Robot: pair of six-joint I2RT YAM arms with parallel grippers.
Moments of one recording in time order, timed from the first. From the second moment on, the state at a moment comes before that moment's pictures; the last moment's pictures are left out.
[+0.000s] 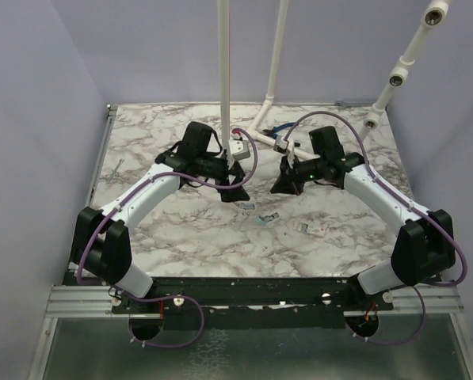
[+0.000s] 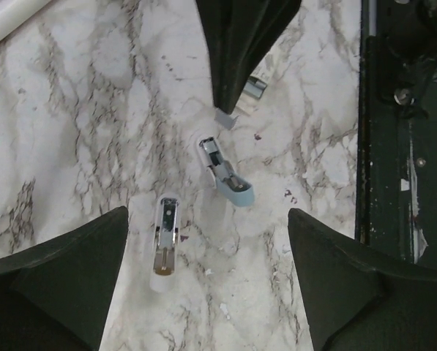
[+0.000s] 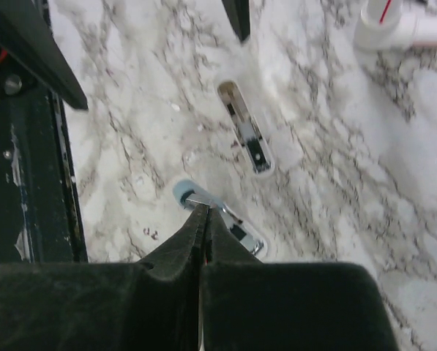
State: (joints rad) left arm -0.48 1.52 1.21 -0.44 0.88 0.44; right arm 0.39 1.48 1.12 -0.55 -0.82 -0.47
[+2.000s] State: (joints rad) left arm -0.55 1.63 1.24 -0.33 1.15 0.46; right arm 0.39 1.49 1.13 -0.49 -1.17 -0.61
